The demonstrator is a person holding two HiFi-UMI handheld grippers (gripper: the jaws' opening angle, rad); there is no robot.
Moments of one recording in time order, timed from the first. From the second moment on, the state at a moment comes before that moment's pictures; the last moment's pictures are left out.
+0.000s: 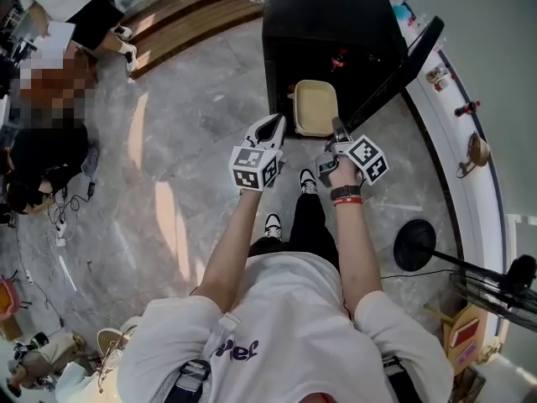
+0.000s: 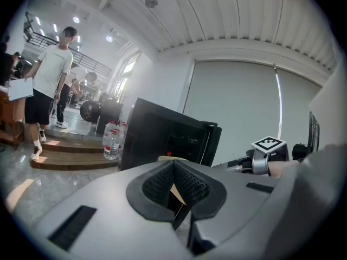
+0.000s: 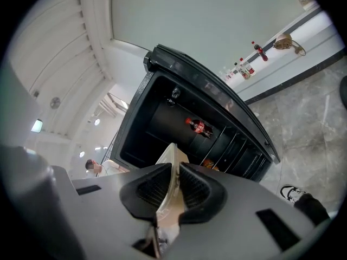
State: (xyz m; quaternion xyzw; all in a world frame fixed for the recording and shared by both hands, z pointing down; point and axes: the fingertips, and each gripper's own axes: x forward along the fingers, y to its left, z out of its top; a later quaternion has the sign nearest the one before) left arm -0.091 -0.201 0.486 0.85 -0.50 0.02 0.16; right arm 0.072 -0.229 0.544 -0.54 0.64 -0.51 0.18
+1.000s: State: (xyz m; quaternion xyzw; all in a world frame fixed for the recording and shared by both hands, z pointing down) left arm -0.072 -0.249 0.557 0.85 -0.50 0.03 0.16; right arm 0.084 -0.304 0.621 -0.55 0.65 -0.49 0.16
